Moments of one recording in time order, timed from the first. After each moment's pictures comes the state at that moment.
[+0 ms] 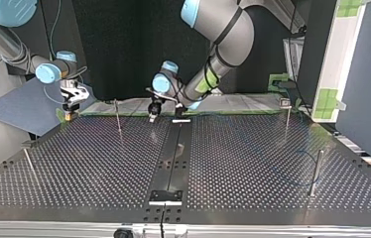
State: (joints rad) left arm -0.64 -2.85 -0.94 -2.58 -1.77 -1.89; right arm 1.58 -0.62 1.48 -0.77 1.35 1.97
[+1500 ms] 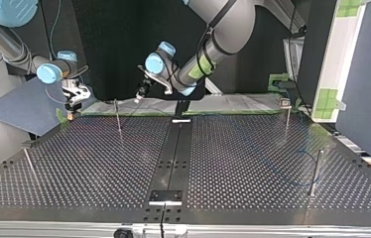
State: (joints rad) left arm -0.73 -2.71 -1.18 -2.51 -1.66 -1.77; right arm 1.59 -0.62 1.48 -0.75 1.33 1.98
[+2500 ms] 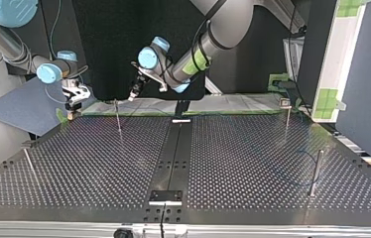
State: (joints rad) left arm -0.78 -2.68 -1.18 -2.51 -1.72 -1.77; right arm 1.58 -0.62 1.48 -0.76 1.33 1.99
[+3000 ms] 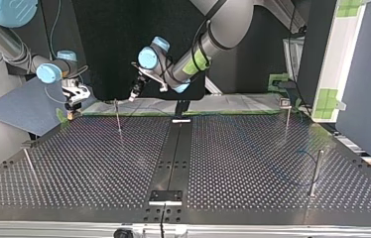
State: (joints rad) left arm -0.78 -2.68 -1.18 -2.51 -1.73 -1.77; right arm 1.58 -0.61 1.48 -0.76 1.33 1.99
